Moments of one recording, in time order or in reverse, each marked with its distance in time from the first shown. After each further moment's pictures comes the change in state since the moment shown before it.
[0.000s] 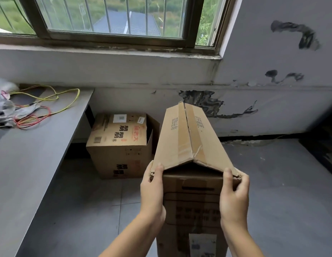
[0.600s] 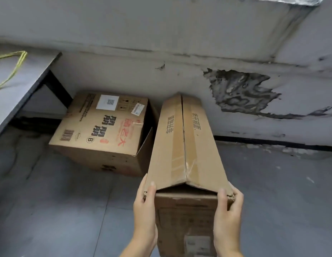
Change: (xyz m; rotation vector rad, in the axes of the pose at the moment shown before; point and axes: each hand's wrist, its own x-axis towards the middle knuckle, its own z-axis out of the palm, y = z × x) left_hand 0.319 -0.126 0.089 0.062 0.331 -0.119; right_hand 0.293 0.181 0.192 -0.070 -0.260 0.288
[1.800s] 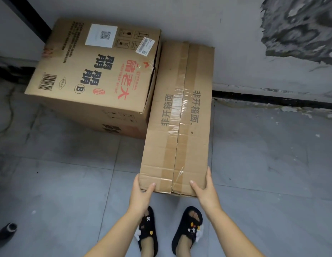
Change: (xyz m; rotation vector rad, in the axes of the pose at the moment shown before) left_hand 0.140 -0.173 -0.125 0.664 0.028 -0.227; right_hand 0.055 0.233 0.089 -0.371 -0.532 0.367
